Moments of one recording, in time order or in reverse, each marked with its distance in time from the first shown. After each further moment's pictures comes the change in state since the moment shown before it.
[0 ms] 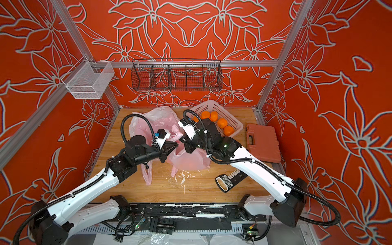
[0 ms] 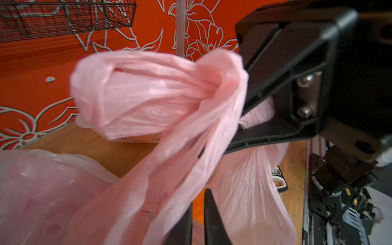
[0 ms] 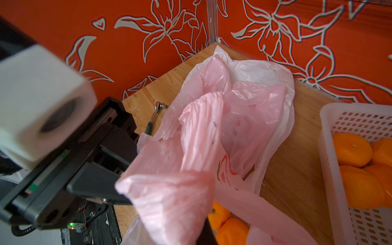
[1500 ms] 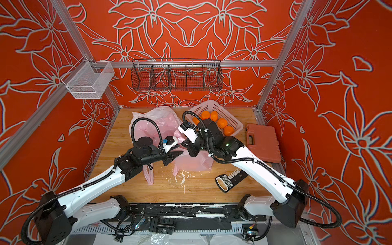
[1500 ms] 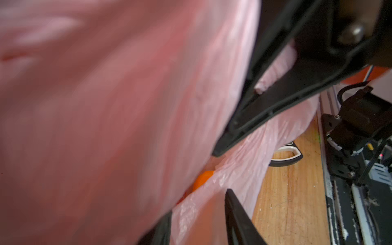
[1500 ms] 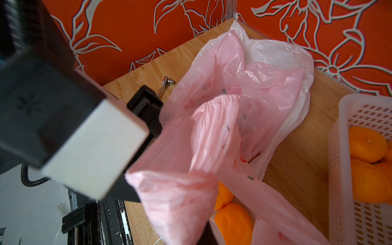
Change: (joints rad) left arm -0.021 0.071 -0.062 0.068 -0.003 0.234; right arm -0.024 -0.008 0.012 -0.132 -0.098 -0.127
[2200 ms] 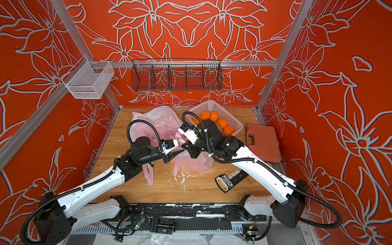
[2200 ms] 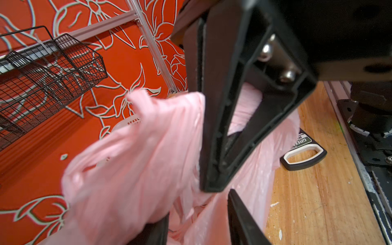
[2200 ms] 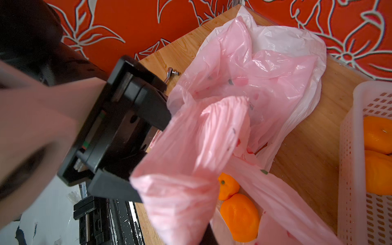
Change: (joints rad) left arm -0.001 -0.025 -0.010 0.113 0.039 0.200; right arm 0.000 0.001 0.016 -0.061 -0.021 0.004
